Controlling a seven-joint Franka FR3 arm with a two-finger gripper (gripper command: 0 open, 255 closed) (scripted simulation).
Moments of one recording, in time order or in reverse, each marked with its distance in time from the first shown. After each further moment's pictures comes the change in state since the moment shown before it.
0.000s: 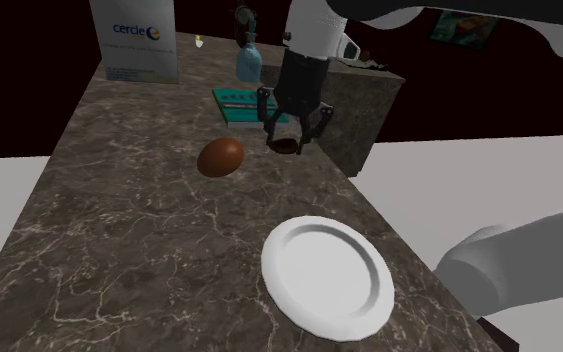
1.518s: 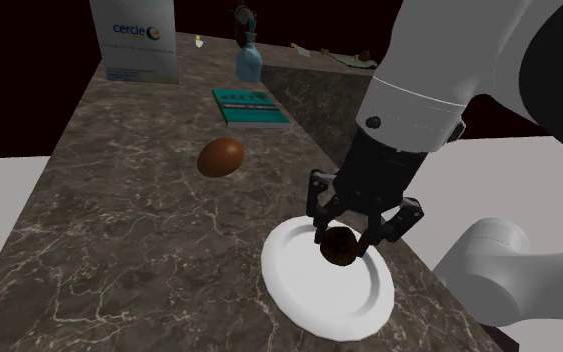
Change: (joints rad) arm 0.230 -0.510 0.066 -0.332 0.245 -0.125 0.179
